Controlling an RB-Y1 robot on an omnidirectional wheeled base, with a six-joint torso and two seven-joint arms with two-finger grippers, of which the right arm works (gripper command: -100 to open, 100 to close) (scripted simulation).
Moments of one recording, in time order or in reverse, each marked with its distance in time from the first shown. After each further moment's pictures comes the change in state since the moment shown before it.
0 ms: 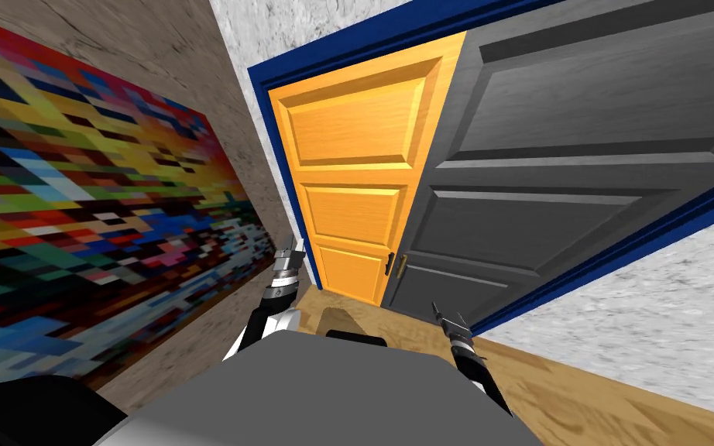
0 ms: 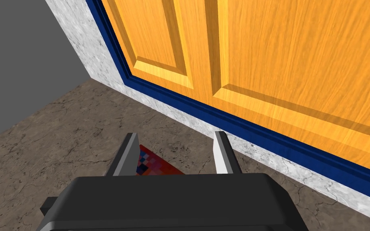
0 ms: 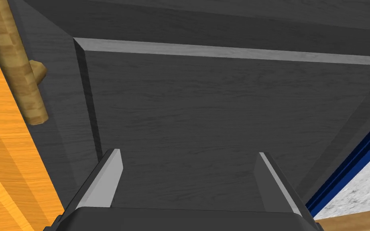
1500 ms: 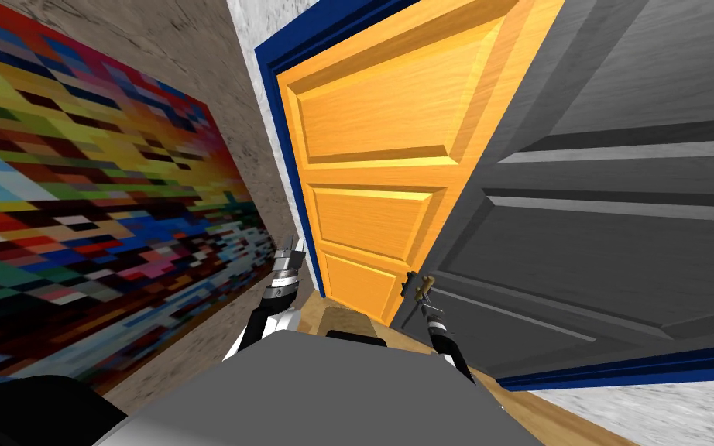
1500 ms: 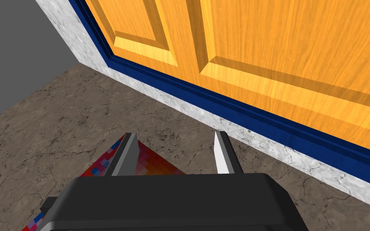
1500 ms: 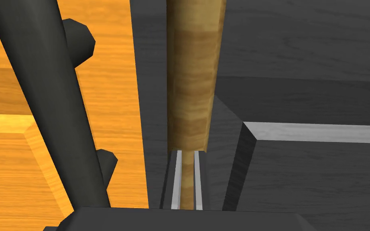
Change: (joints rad) arm -0.082 0.074 0.064 -0.027 0.032 -0.005 -0.006
